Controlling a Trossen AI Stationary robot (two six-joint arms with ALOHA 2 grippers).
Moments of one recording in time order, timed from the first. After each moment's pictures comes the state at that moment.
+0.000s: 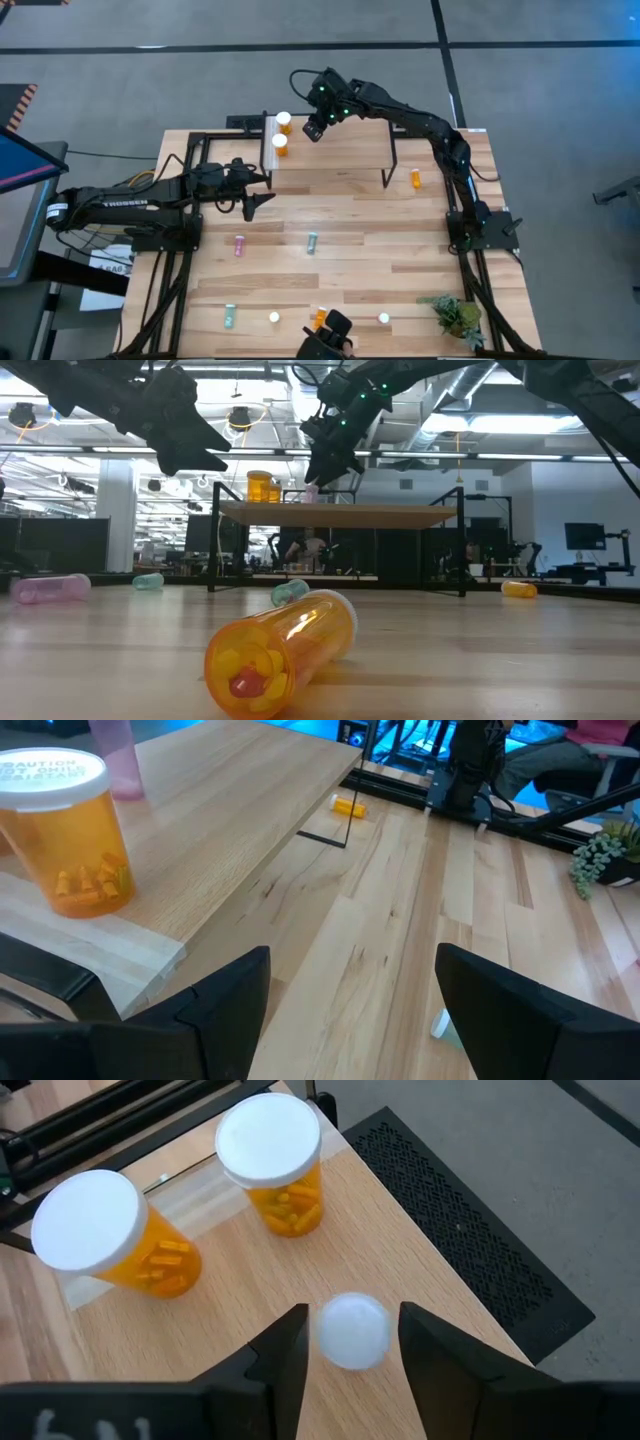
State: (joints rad) left arm 0.24 0.79 0.46 -0.03 -0.03 -0.18; right arm -0.53 2.15 2.19 -0.84 -0.05 0.08
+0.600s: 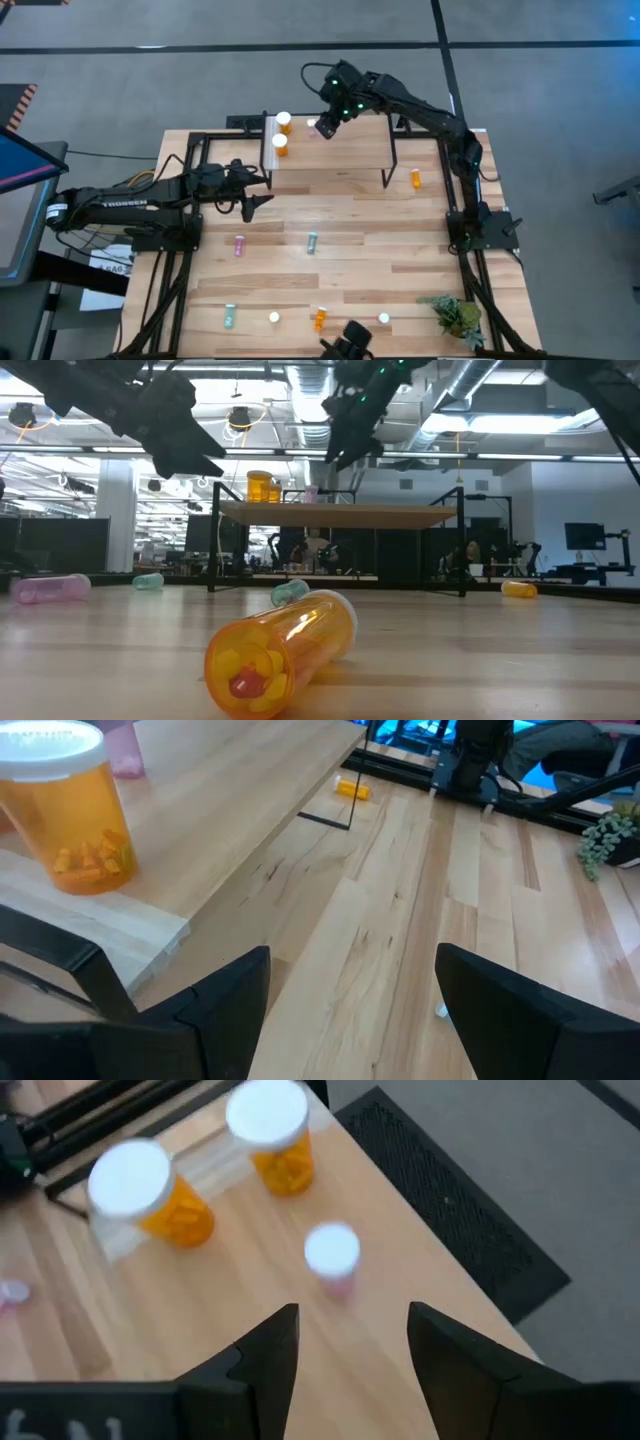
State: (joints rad) left arm 0.24 0.78 0.46 -0.08 -0.03 -0.17; right arm -0.53 2.03 2.19 -1.01 -0.05 0.09
